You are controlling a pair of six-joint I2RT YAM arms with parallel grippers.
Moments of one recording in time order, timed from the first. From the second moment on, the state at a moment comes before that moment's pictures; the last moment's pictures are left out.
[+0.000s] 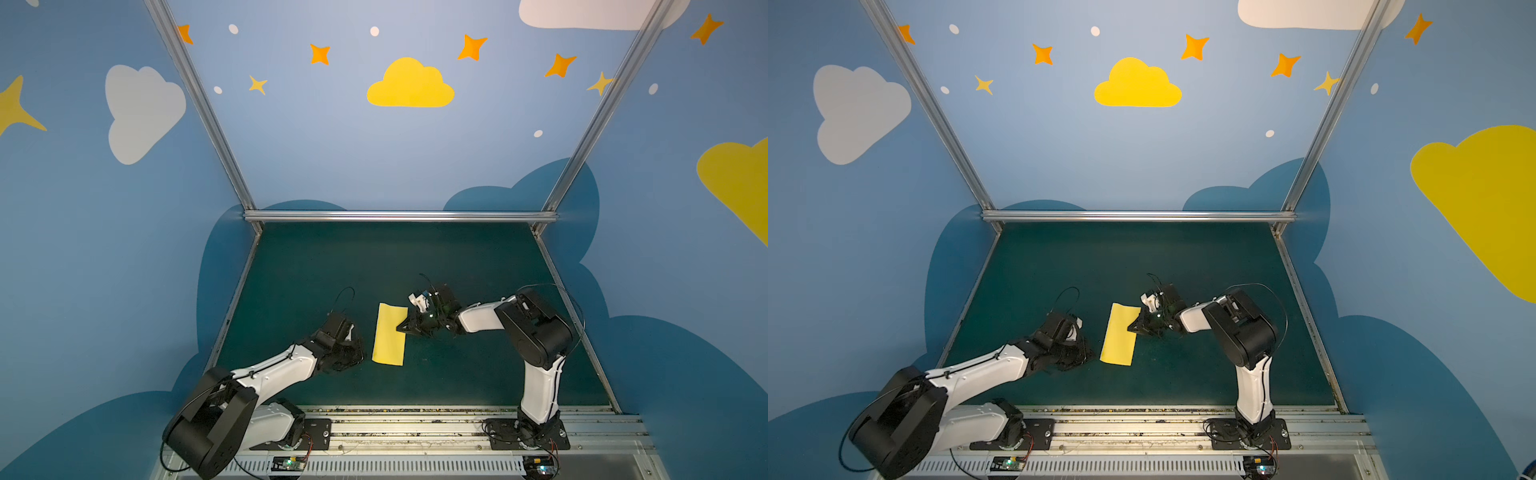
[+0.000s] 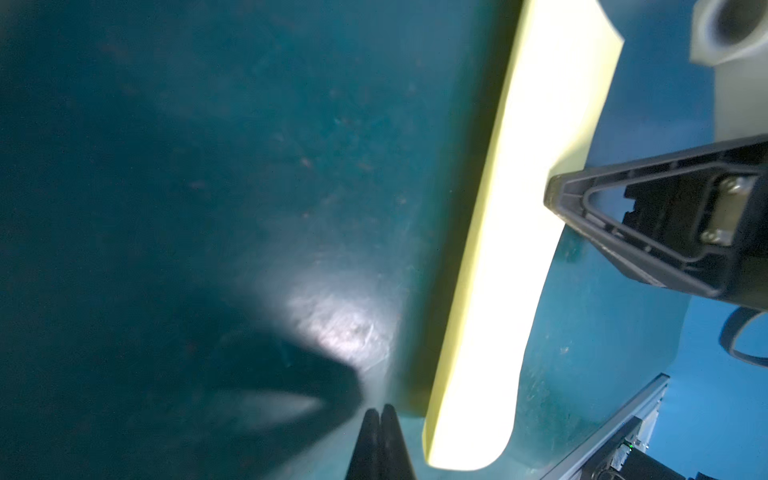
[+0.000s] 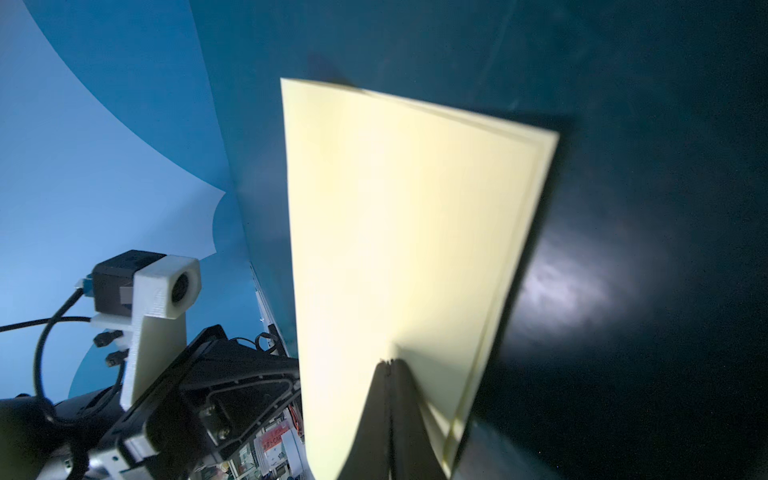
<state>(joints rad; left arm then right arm) -0.52 1.19 0.42 -0.24 0.33 -0.72 0.65 1.98 0.88 0.21 -0.67 0.87</state>
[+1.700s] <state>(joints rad) -0.37 1.72 0.99 -0.28 0.46 -0.51 0.64 1.99 0.92 0.13 -0.69 0.78</state>
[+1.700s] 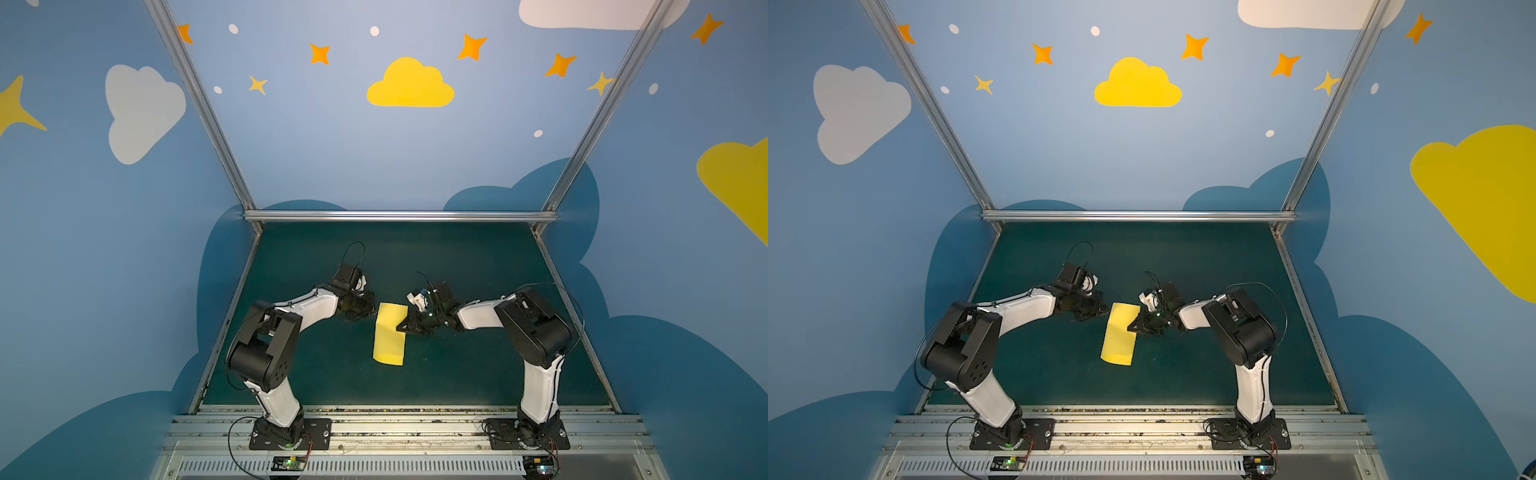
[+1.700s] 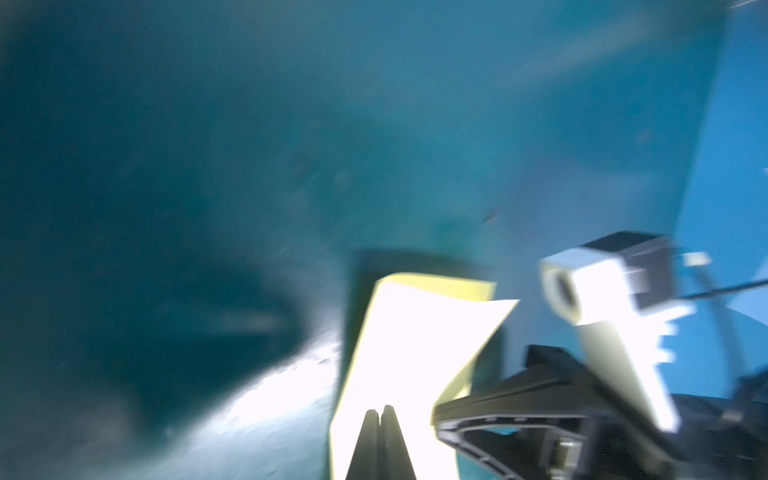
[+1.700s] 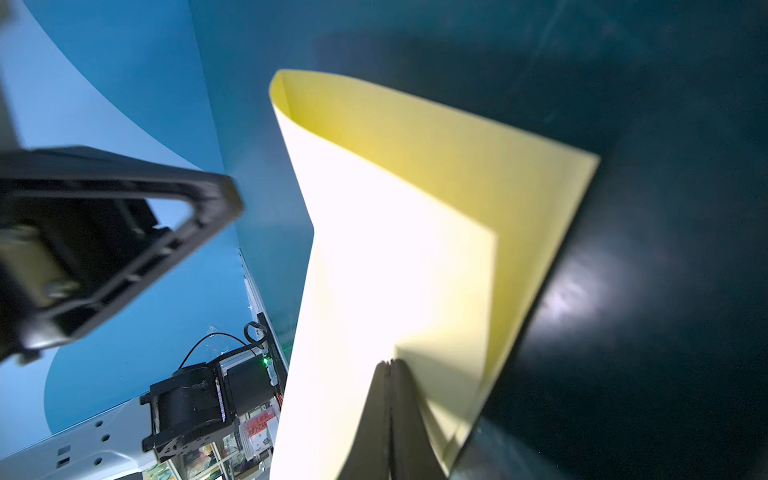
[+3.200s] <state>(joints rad) -0.49 1.41 0.53 -0.07 0.50 -0.66 0.64 1.99 0.92 0.13 -0.69 0.78</state>
